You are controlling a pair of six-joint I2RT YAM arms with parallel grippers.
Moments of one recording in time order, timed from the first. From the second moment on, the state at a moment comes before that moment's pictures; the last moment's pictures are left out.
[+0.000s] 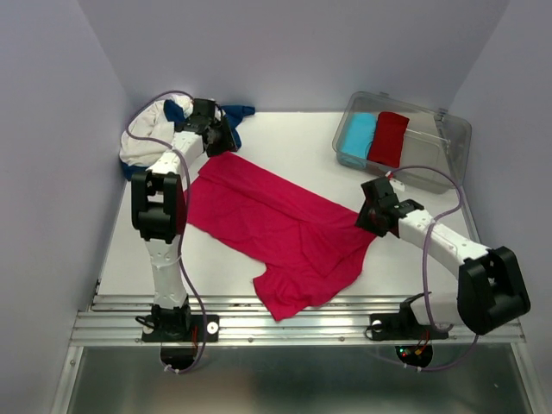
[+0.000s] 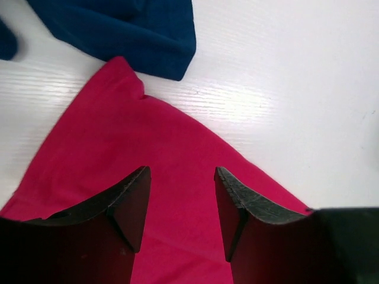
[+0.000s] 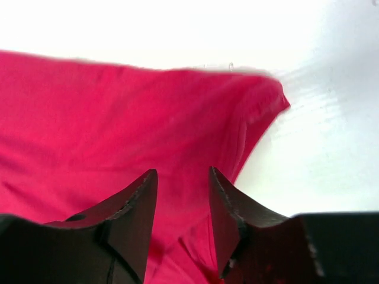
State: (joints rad) left arm -0.14 2.07 1.75 -0.48 0.08 -0.43; right arm 0.41 1.29 0.78 -0.52 0.30 0.77
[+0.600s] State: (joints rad) left arm -0.12 2.21 1.71 -0.45 0.05 -0.43; right arm 0.14 1.59 0.84 -0.26 0.16 0.69
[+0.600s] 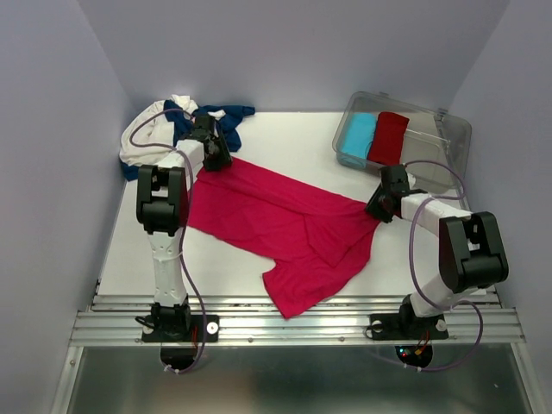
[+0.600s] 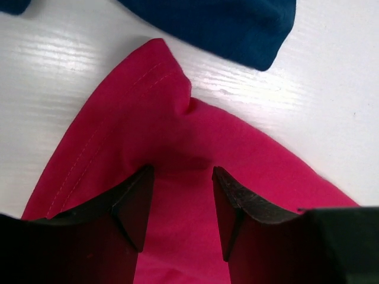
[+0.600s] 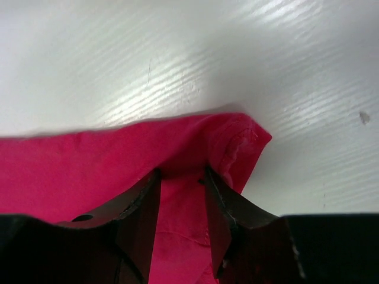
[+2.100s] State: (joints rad) left arm 0.12 1.54 0.97 -0.57 -0.16 -0.55; right arm 0.18 1.22 0.81 -0.49 0.03 0.53
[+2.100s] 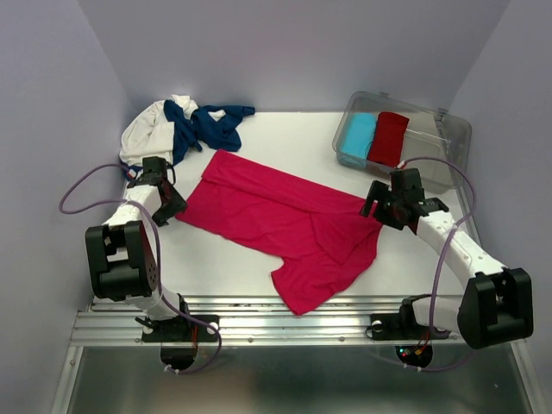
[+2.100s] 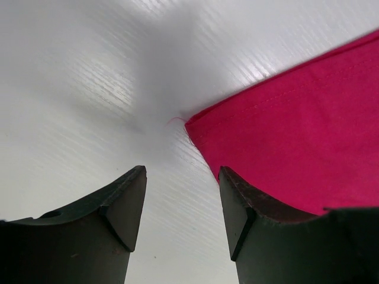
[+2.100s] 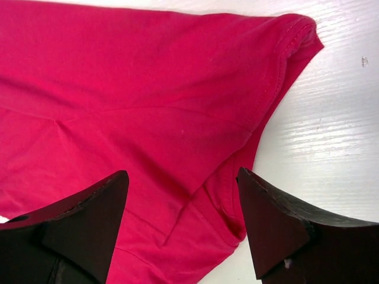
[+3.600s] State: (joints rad) left arm 0.05 1.68 0.95 -0.35 -0.07 -0.64; right arm 1.29 1.55 0.91 -0.55 0.23 0.49
